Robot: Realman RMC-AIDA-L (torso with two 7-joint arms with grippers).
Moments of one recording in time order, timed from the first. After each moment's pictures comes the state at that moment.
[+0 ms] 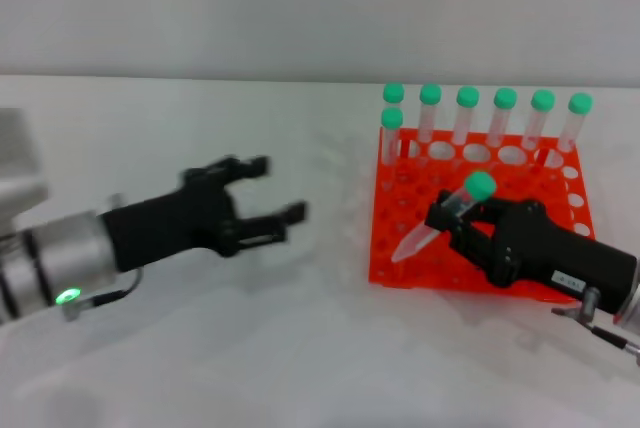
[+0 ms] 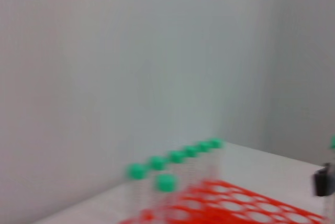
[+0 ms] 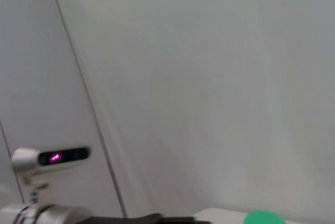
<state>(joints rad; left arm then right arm) -0.71 -2.07 2.85 -0.36 -0.52 1.57 -0.94 0.50 2.01 -1.66 -0.31 -0.67 -1.37 0.97</state>
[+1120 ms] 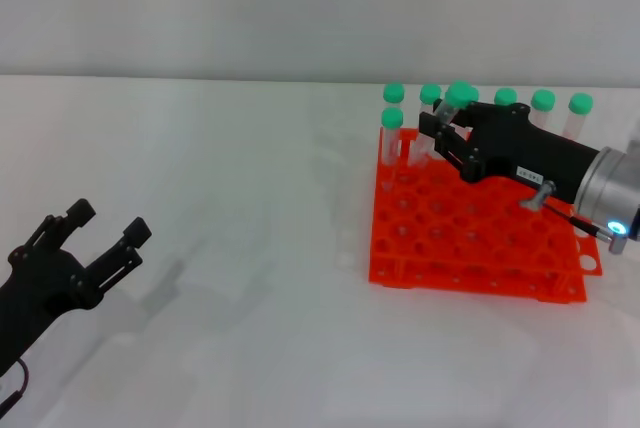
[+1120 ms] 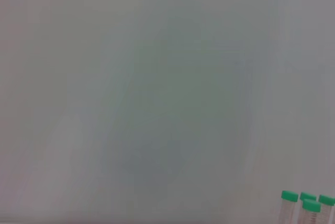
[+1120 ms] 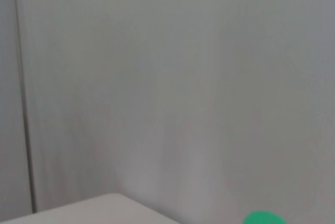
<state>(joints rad) -0.33 -2.08 2.84 -0.23 -0.93 1.58 -0.78 0.66 2.01 -1.58 -0.37 -0.68 -1.02 0.86</state>
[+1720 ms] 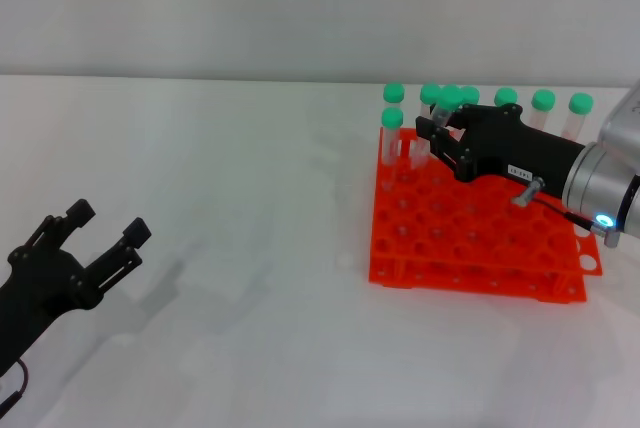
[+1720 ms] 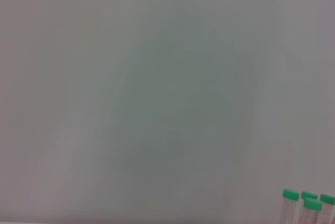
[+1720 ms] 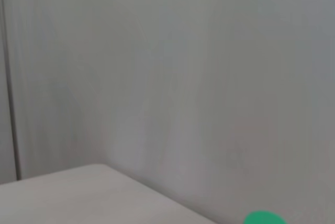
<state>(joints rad) -0.33 -2.08 2.84 -0.23 -0.93 1.58 -0.78 0.69 2.01 -1.60 -0.37 -0.71 -0.92 0.87</state>
